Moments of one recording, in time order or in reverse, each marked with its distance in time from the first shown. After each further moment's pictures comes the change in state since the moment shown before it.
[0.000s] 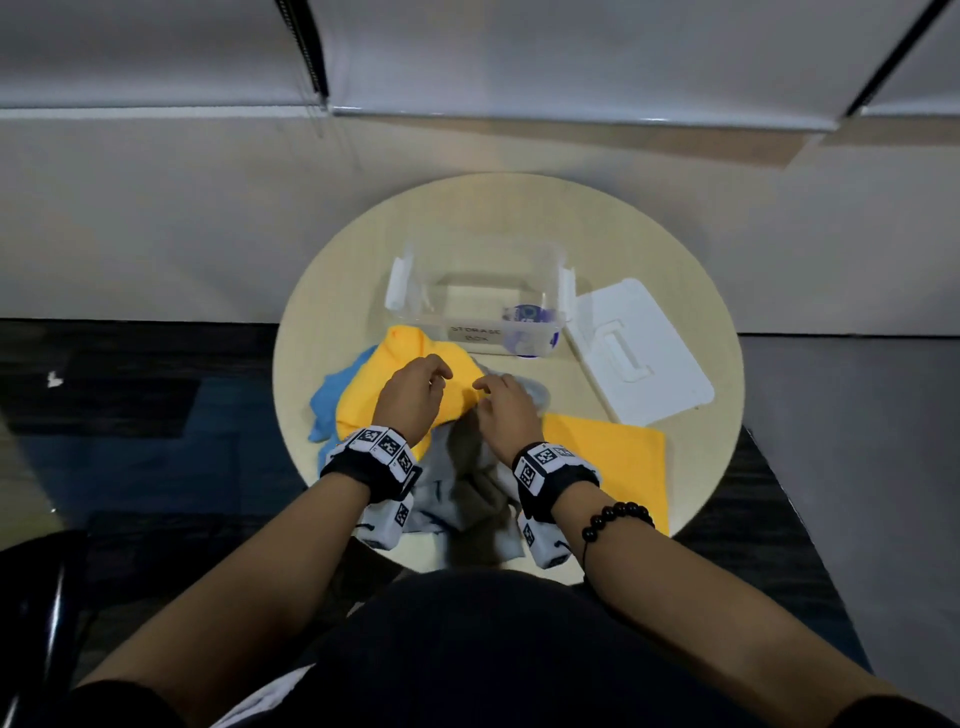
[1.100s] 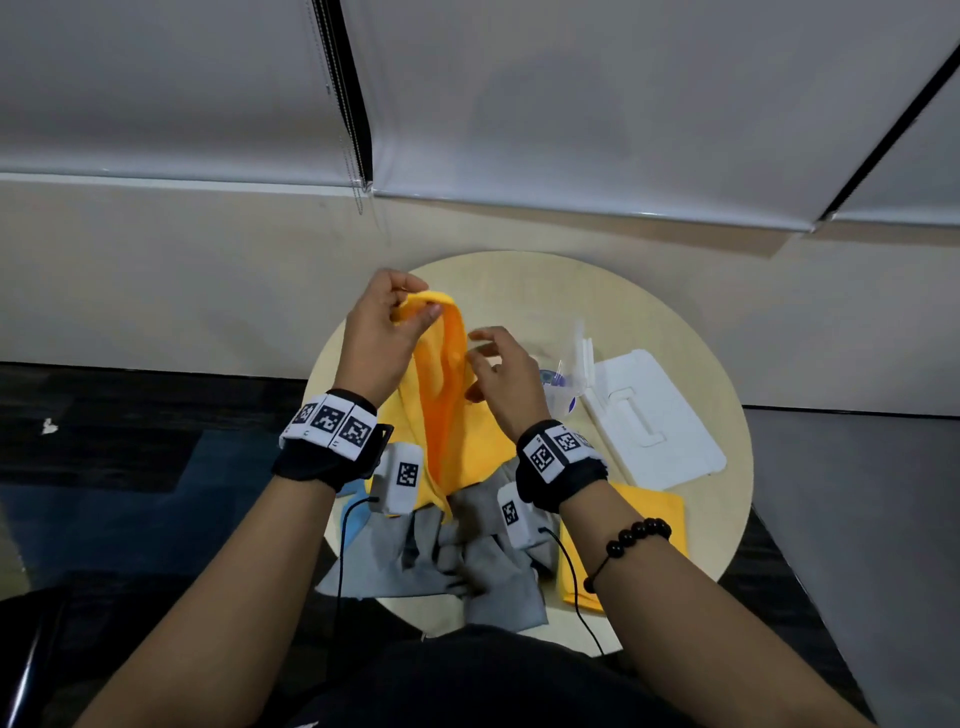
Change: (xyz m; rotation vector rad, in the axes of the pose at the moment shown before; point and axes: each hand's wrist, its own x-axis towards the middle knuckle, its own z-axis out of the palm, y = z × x) left_hand 0.024 0.054 -0.167 -0.538 0.327 0.141; right_hand 0.036 -0.120 -0.069 0.569 0.232 -0.105
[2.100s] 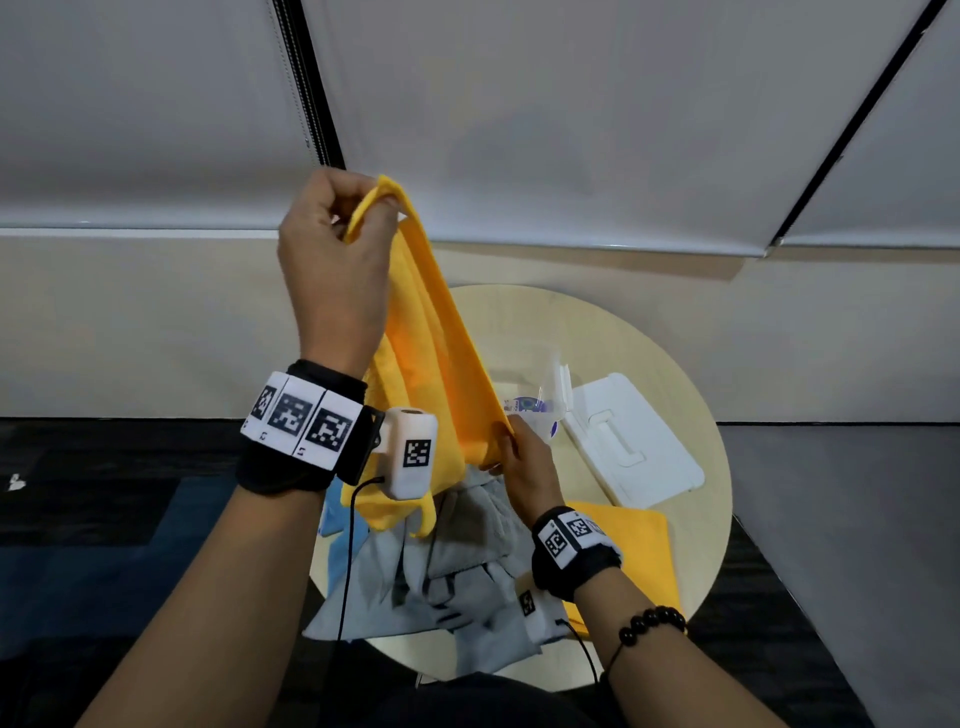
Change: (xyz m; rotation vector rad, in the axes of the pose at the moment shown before) left_hand 0.015 0.133 -0.020 -0.166 0.403 0.311; right_hand -0.054 0.049 -0.023 -0.127 0.066 0.097
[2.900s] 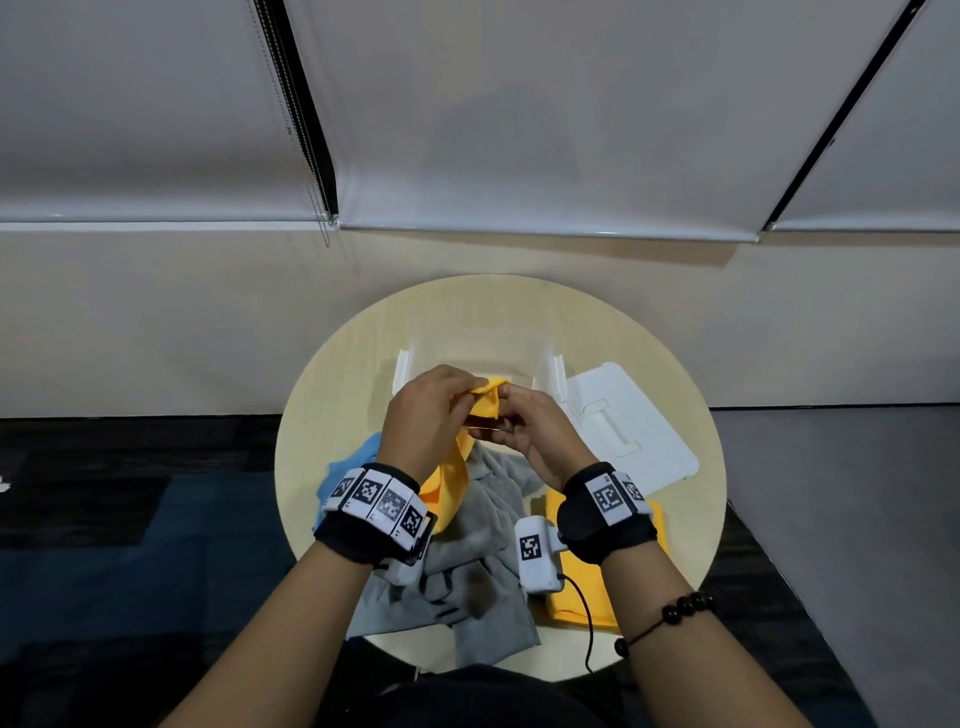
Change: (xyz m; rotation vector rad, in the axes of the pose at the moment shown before) left_hand -0.116 -0.115 0.020 0.538 -0.704 -0.025; right_hand 0.008 -0.074 -0.047 0.645 -0.347 0.286
